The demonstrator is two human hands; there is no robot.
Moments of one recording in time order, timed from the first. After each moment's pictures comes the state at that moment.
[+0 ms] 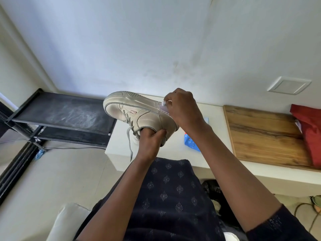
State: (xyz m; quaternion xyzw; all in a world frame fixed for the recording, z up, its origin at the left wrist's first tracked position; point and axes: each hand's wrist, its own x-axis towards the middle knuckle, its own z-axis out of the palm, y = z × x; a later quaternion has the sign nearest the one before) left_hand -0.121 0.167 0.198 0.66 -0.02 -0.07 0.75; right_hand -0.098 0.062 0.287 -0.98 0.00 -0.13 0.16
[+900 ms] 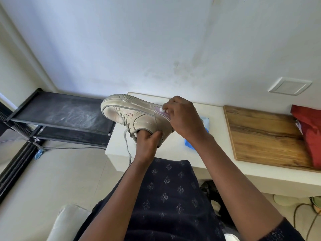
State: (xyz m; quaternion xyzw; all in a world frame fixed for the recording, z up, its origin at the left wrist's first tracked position) left_hand -0.118 0.173 0.192 0.65 0.00 -0.06 0.75; right_hand -0.108 0.063 0.267 -0.96 -0.04 -0.16 0.22
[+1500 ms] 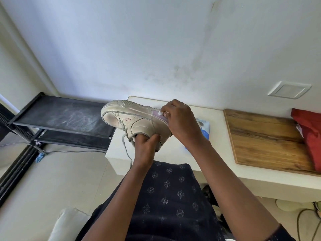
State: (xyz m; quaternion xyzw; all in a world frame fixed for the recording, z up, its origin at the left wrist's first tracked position) left_hand -0.121 0.176 0.197 0.62 0.04 -0.05 0.78; right_hand -0.107 0.070 0.264 -0.96 -0.04 -0.20 0.19
